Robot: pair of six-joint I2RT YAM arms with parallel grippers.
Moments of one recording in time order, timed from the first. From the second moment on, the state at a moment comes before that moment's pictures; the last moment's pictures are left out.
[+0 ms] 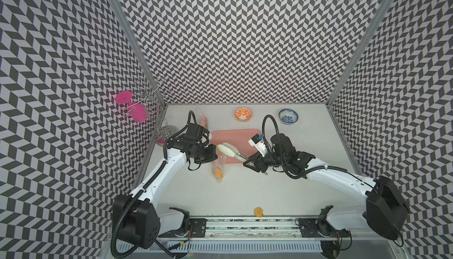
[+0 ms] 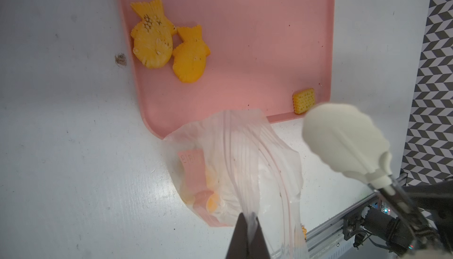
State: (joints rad) left arm -0.27 1.27 1.03 -0.88 0.40 -0.38; right arm 0.71 1.32 0.87 -0.16 -0.52 0.24
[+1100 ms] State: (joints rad) left arm -0.27 1.28 1.03 -0.88 0.39 -0.36; right arm 0.60 1.49 1.08 -0.83 0.03 -0.31
